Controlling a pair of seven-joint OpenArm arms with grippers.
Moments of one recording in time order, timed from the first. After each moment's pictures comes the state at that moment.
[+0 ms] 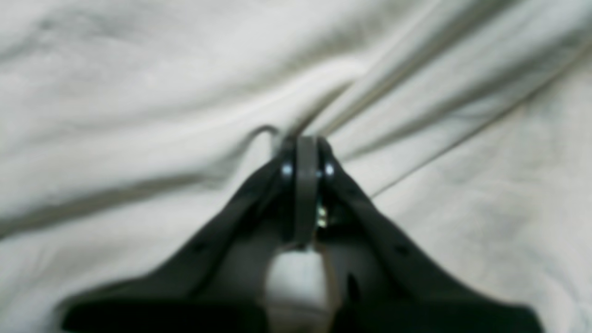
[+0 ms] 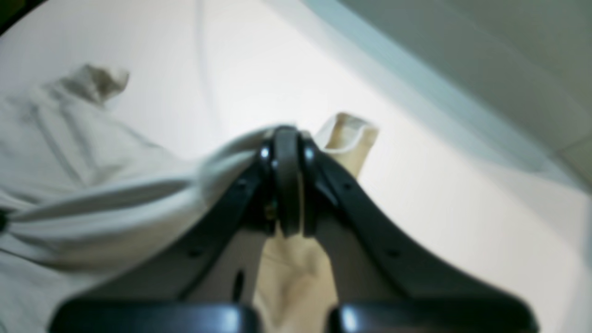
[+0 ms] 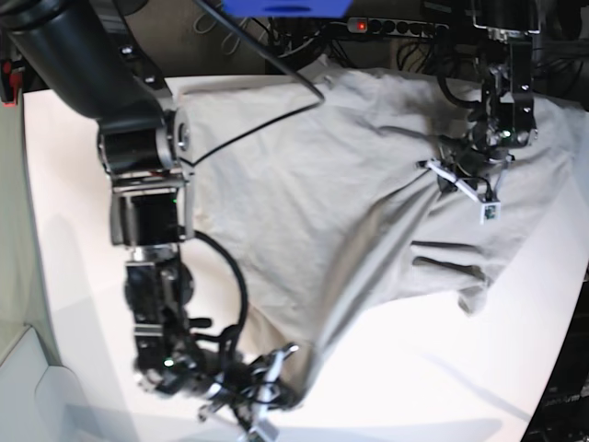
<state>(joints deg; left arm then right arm) 9.9 -16.7 -6.4 87.2 -25.9 -4.0 42.1 41.2 -4.1 -2.0 63.4 6.4 40.0 -42.0</state>
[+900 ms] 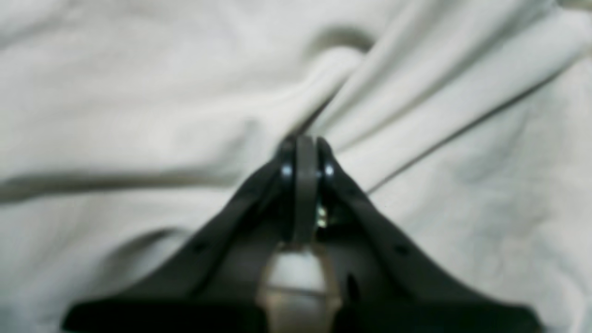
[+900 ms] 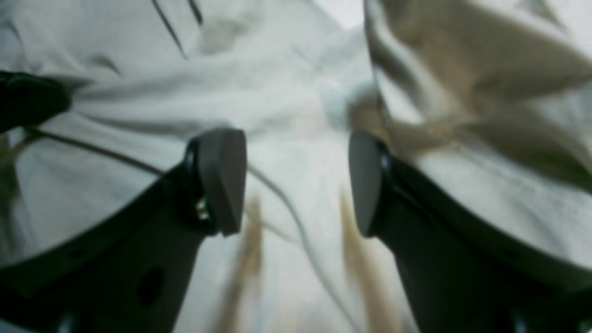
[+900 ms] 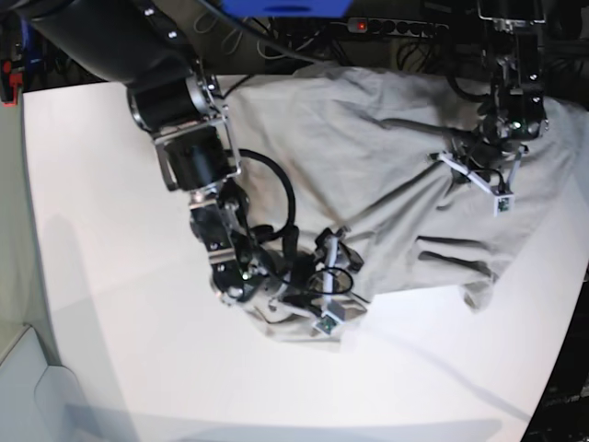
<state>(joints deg) 12.7 -16.6 -11.0 93.6 -25.4 -3.6 45.7 29.3 -8.7 -11.8 54.4 6.0 39.9 -40.3</state>
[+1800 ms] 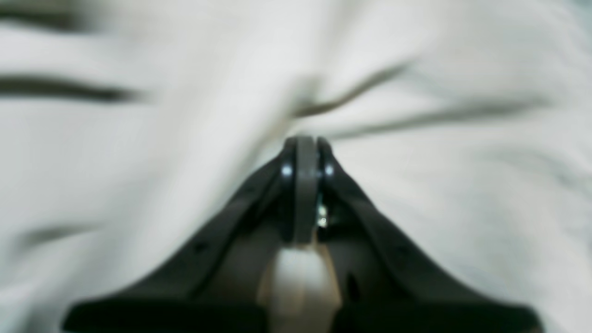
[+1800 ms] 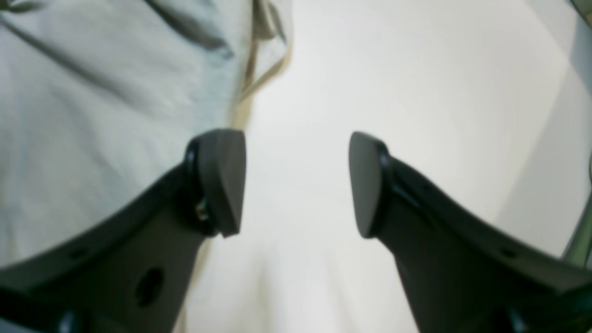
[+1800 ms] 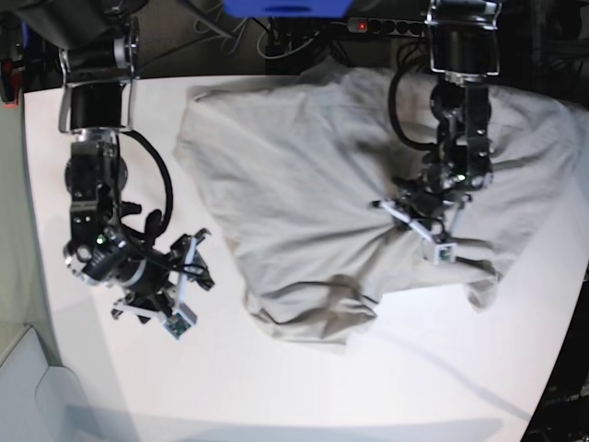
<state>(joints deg) -2.1 -8.6 -4.8 77.8 -18.3 -5.1 41.1 16.5 10.3 -0.5 90.0 6.9 40.0 -54.0</state>
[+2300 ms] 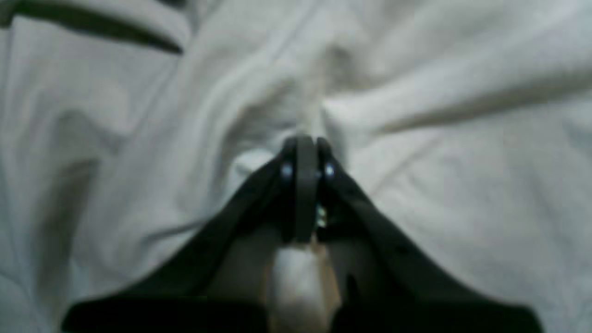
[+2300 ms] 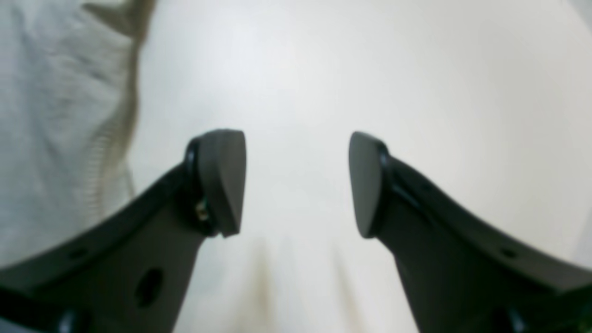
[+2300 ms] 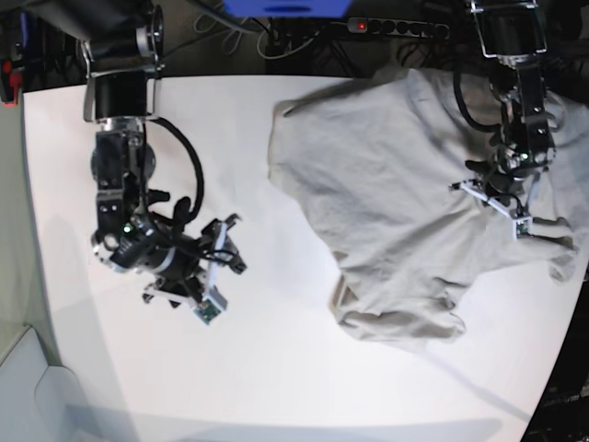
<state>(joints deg) 3.4 -15.4 -14.5 81.4 -15.7 -3.7 43.2 14.1 3.9 -0.7 89.7 7.0 40.0 -55.6</state>
